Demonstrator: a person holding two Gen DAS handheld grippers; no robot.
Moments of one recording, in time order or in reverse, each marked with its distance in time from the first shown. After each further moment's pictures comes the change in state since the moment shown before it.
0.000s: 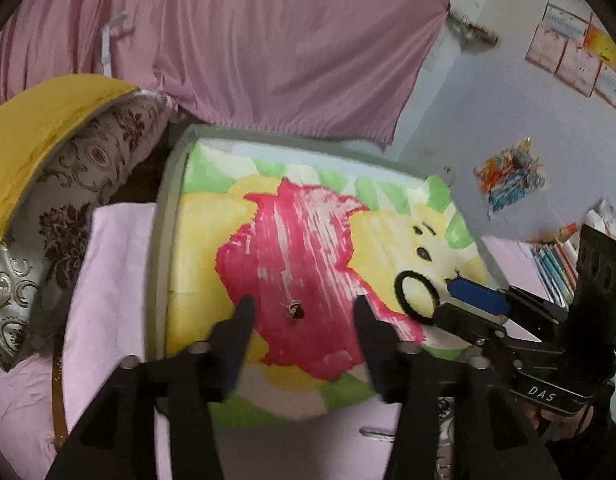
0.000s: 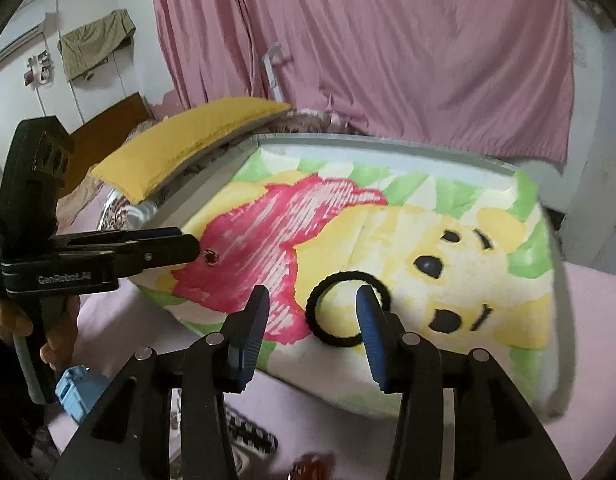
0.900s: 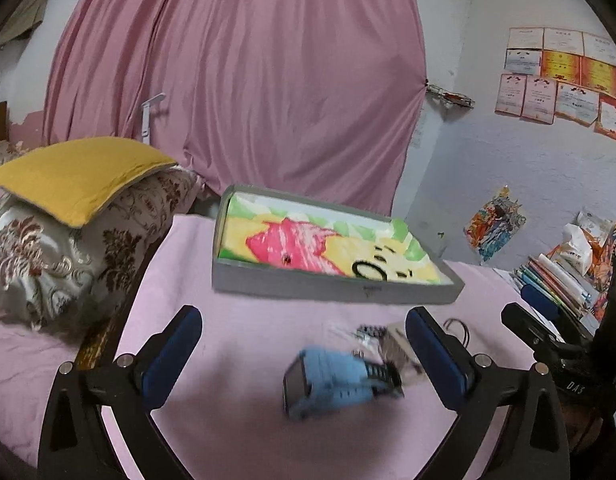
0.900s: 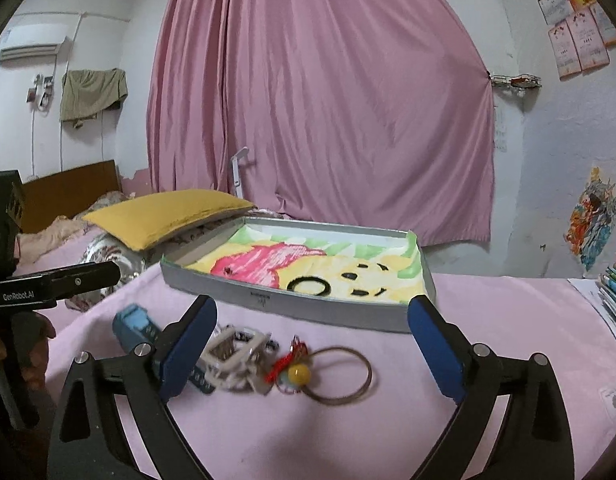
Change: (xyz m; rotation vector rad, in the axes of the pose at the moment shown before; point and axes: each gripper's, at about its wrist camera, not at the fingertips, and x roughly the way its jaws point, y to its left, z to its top) left arm -0.121 -0.028 -0.124 0.006 -0.346 0.058; right arm -0.152 0.033 -0.107 -0.047 -0.386 -0.222
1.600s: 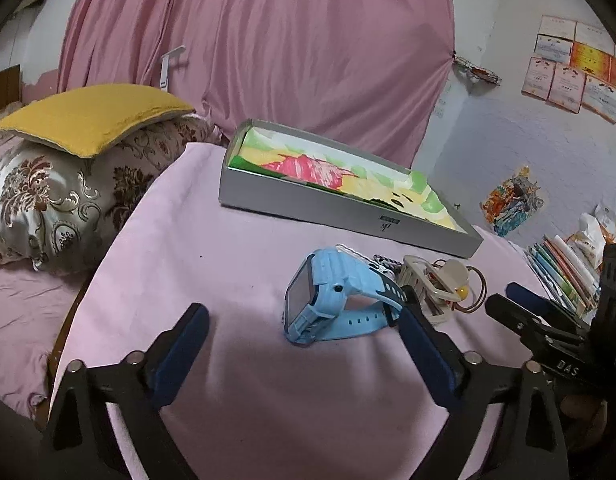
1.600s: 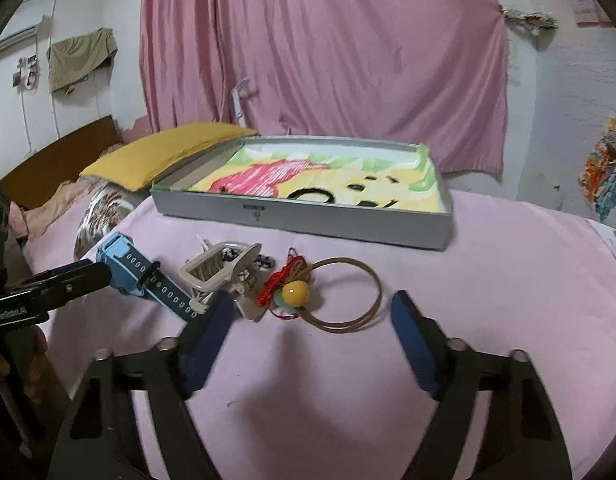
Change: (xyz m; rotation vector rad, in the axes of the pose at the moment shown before) left arm 0.015 0.003 -0.043 -0.065 0.150 0.047; right arm 0.037 -0.010 -0.027 0.040 0.292 0.060
